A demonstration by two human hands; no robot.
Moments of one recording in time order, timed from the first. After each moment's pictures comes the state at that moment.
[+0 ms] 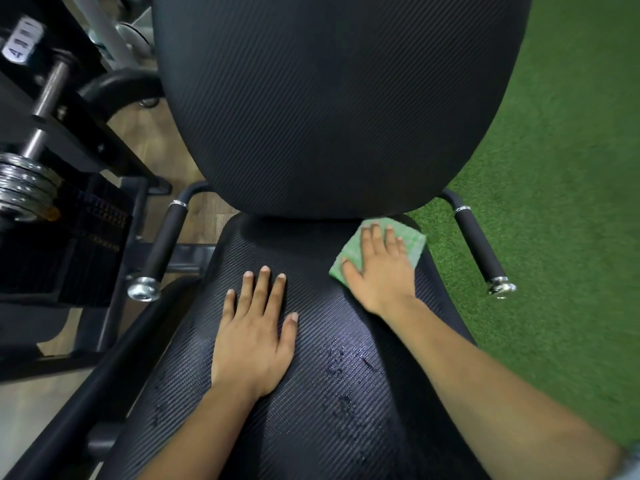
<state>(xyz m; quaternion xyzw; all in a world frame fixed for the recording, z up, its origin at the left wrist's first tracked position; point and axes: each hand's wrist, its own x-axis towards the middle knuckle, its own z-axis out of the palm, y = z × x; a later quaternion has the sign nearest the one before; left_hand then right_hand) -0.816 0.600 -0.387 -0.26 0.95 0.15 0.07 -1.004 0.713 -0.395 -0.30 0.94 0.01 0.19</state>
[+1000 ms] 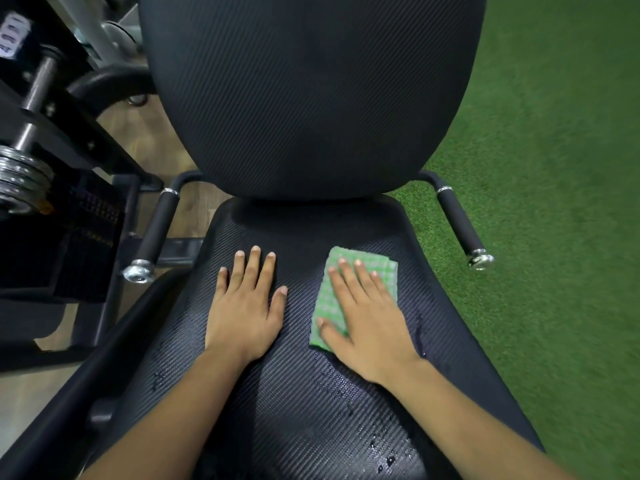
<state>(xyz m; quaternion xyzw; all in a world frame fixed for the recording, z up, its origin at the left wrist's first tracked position) -0.816 0.599 -0.386 -0.25 0.95 0.14 0.10 -0.908 0.776 -0.359 -0.42 0.89 -0.08 0.17</state>
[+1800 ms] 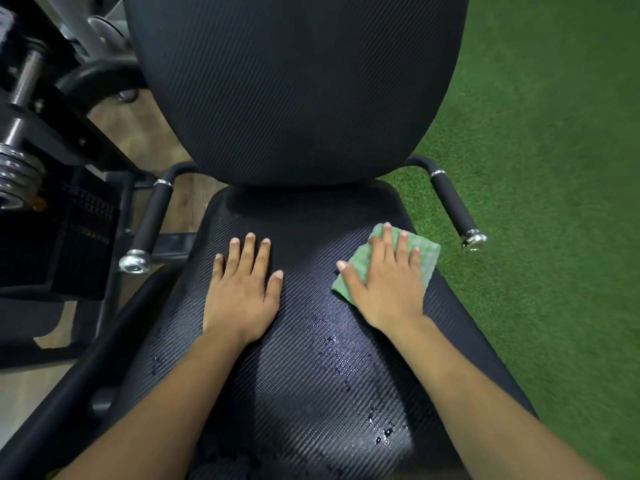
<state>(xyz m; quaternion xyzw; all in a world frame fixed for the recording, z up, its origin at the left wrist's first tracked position) -0.816 0.598 -0.388 -0.24 0.95 0.14 0.11 -0.937 0.777 -0.368 -0.23 0.96 -0.04 0.17</state>
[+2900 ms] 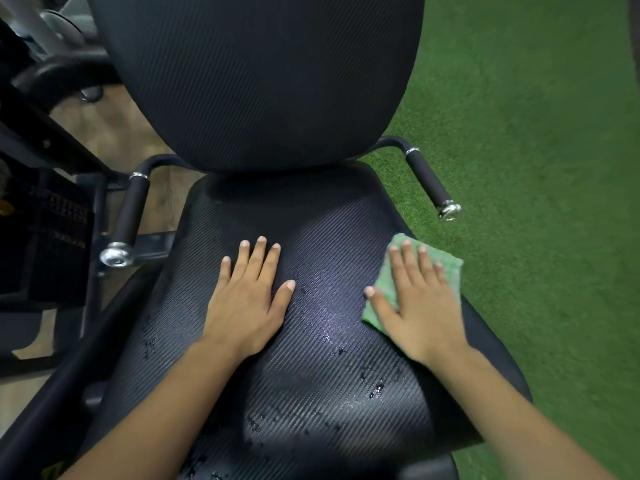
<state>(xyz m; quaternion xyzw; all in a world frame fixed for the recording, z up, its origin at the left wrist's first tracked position) -0.792 0.629 -0.364 -0.15 0.96 0.18 0.12 -0.887 0.856 -0.338 -0.23 0.96 -0.02 0.17</state>
